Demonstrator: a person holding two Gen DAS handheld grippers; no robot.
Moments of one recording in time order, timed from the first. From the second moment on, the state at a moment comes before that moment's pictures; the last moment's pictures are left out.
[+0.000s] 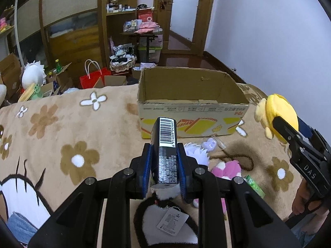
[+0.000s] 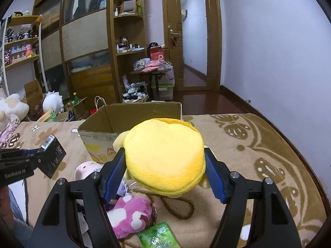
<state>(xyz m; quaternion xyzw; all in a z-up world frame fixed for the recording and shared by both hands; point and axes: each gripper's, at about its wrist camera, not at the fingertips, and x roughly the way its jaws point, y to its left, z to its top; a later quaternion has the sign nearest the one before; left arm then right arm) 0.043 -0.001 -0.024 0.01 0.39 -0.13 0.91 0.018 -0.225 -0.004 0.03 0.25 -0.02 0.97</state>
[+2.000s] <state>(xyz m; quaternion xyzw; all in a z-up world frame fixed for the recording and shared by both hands) 0.193 -0.049 -0.030 0.04 0.36 -0.16 0.92 0.127 -0.231 0.004 0.00 0.25 0.00 0.97</state>
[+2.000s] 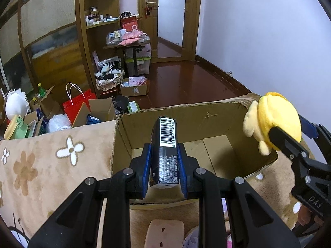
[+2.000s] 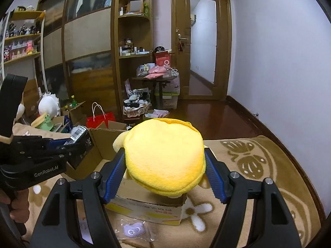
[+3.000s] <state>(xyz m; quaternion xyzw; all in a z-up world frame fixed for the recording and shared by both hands) 0.197 -0.057 -0.051 0.08 0.38 -0.13 0.91 0.144 -0.233 -0.023 0.02 0.28 0.03 0.96</state>
